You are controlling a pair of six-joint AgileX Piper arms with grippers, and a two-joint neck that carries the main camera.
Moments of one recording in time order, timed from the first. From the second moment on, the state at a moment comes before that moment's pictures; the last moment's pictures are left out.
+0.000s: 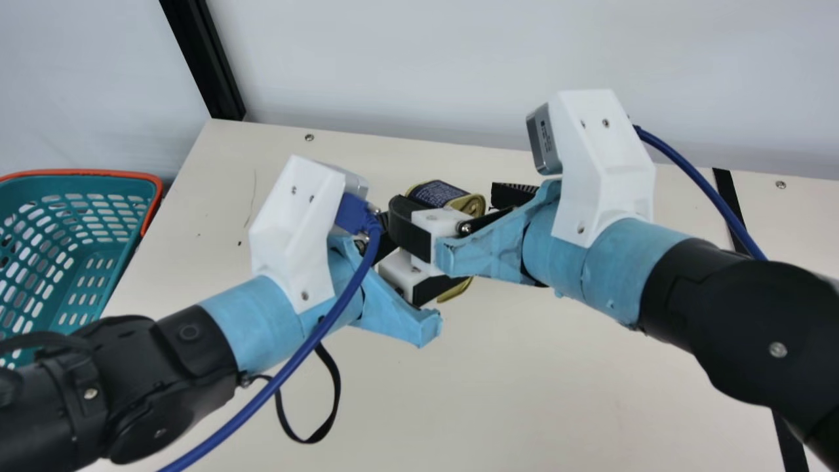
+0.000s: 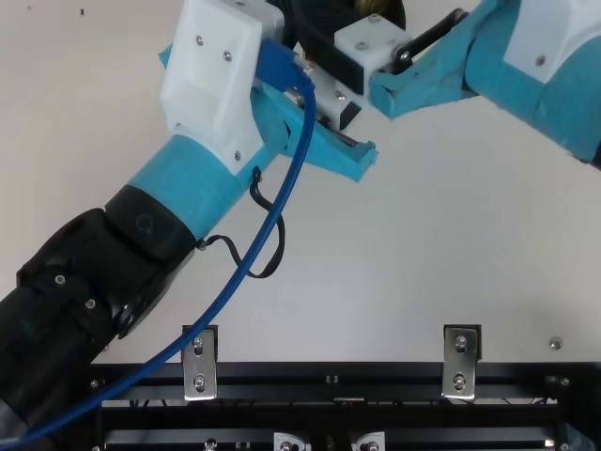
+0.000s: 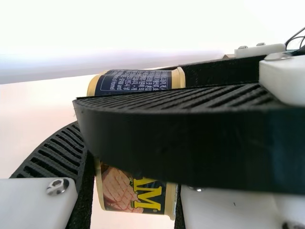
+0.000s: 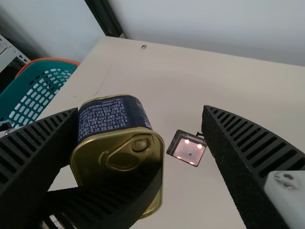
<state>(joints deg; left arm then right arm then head) -42.7 82.9 -44.8 0.0 -11.4 -20.6 26.4 83.2 -63.6 33.8 20.3 -18.4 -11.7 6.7</state>
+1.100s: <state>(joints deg) -47.5 80.5 -41.8 1.1 -2.2 -22.4 24.6 83.3 -62.9 27.6 17.2 -11.5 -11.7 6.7</state>
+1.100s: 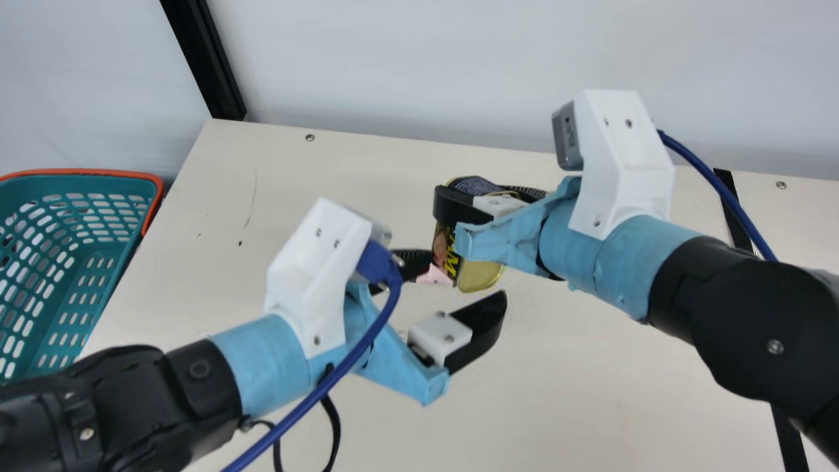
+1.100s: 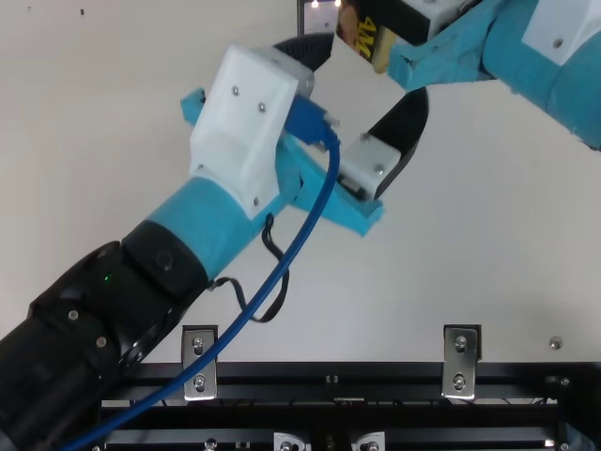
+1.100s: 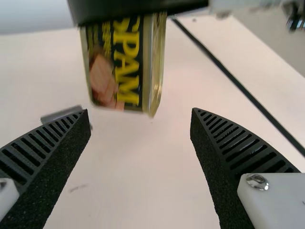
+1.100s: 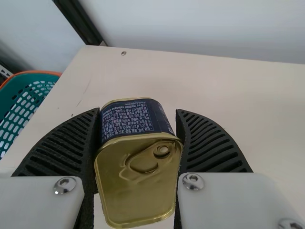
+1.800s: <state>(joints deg) -32.1 68.4 -25.8 -5.6 -2.4 -13.8 21.7 79.5 -60.5 17.0 14.7 -3.8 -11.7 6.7</state>
